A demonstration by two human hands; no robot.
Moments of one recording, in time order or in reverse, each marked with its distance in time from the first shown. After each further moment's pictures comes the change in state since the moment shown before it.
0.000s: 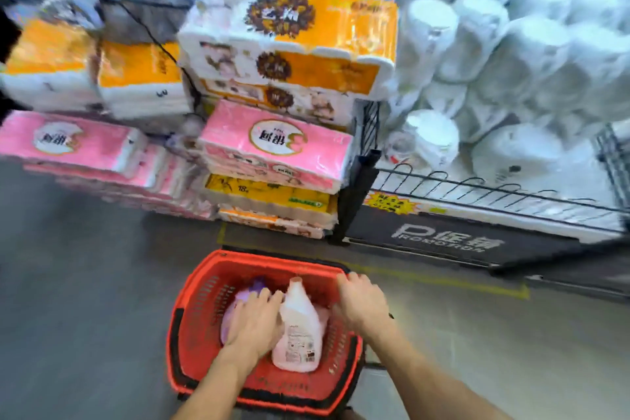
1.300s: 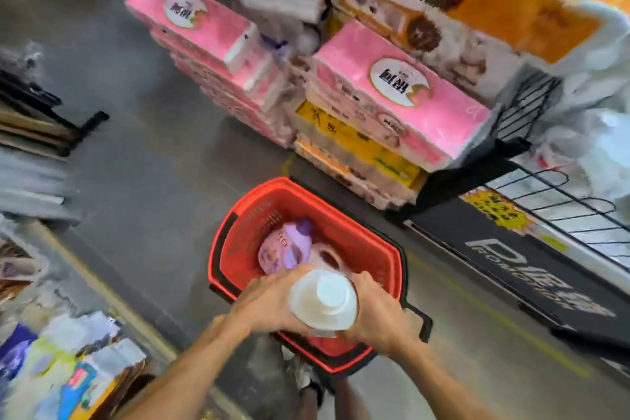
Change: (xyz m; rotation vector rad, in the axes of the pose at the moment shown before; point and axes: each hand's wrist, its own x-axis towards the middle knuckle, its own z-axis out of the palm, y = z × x) left_hand -0.086 -0.028 -0.003 -0.632 -0.133 -0.159; right_hand -0.014 -0.033 0.039 0.204 -0.209 -0.405
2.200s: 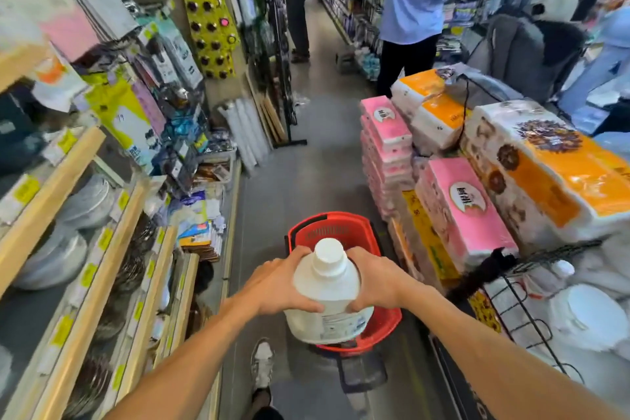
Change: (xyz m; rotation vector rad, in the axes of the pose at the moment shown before) left_hand -0.243 0.264 0.157 -0.316 0.786 -0.455; right_hand -0.193 -0.019 -0.178 -0.625 -0.328 -0.891
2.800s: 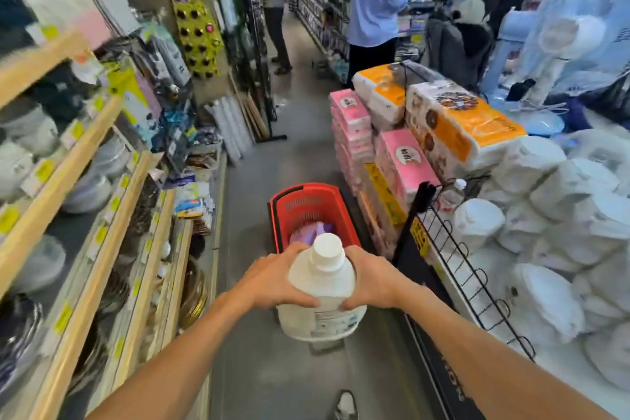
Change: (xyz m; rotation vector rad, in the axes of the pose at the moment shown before) left_hand -0.239 0.096 0.110 -0.010 0.024 0.079; right_hand -0.287 -0.053 0.095 0.081 0.113 0.031
